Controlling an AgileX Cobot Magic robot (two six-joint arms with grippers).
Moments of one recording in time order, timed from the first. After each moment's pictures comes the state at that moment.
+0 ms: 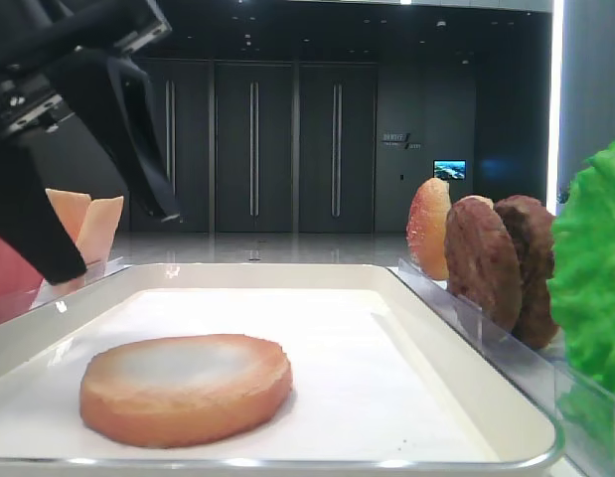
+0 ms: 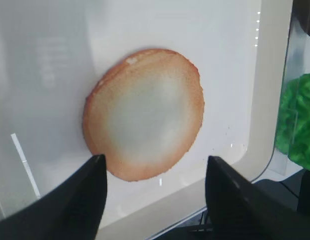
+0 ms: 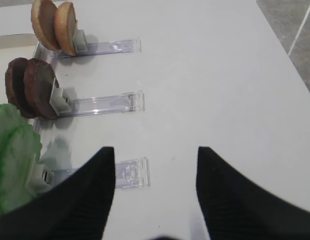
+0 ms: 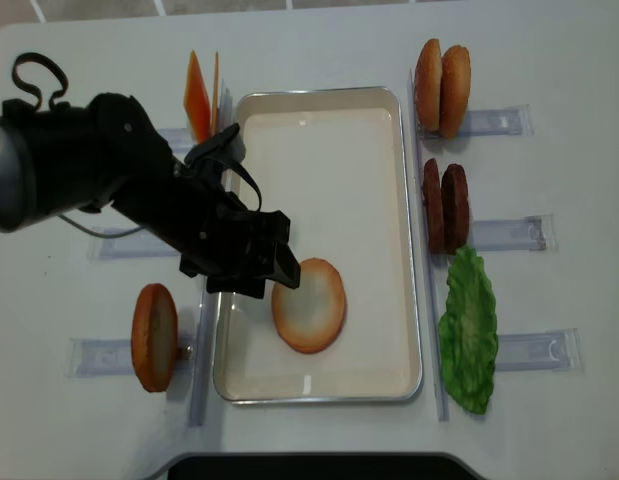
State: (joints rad) left arm -0.44 1.61 -0.84 -0.72 0.72 0.15; right arm -0.01 -0.01 -0.51 0.05 1.13 0.02
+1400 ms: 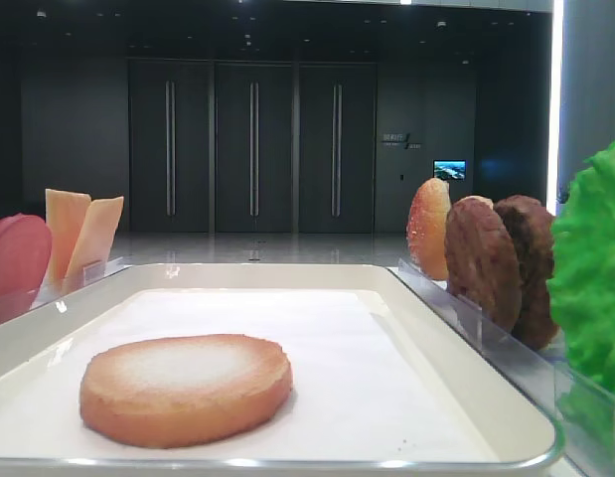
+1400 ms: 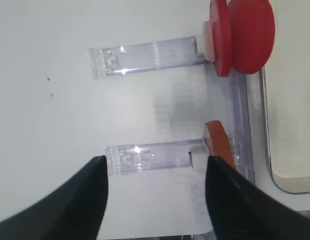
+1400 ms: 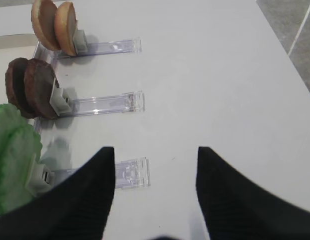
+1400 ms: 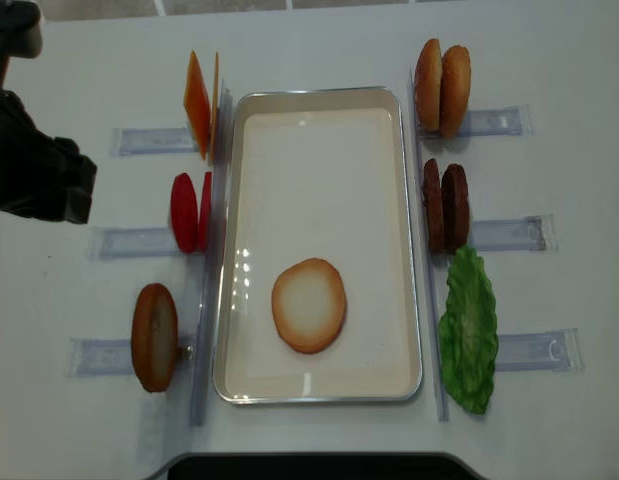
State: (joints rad) left arm -0.22 1.19 -1.07 0.16 1.22 -0.16; right arm -0.01 -0.01 -0.51 0.05 1.13 0.02
